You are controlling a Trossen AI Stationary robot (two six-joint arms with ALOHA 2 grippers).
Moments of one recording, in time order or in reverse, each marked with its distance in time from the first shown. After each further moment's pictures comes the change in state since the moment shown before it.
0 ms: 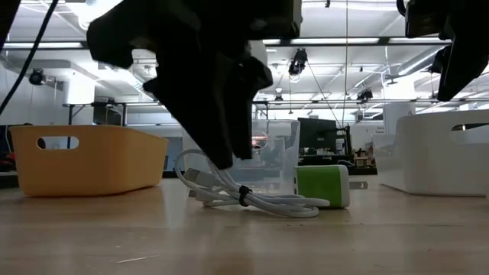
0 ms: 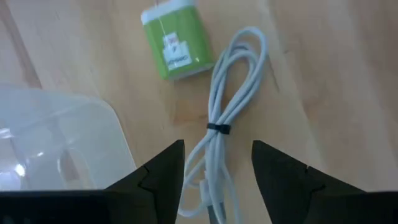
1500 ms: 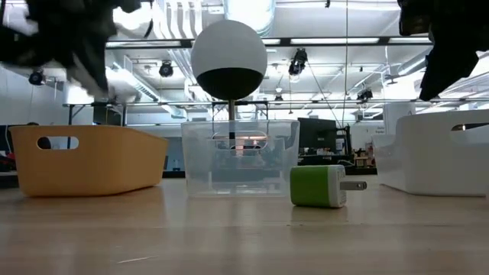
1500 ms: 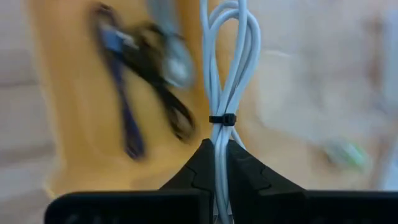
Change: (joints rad) left arm -0.050 -0.834 -0.701 -0.167 -0.282 -1.878; right arm -0.001 0.000 -0.009 0.011 0.159 0.027
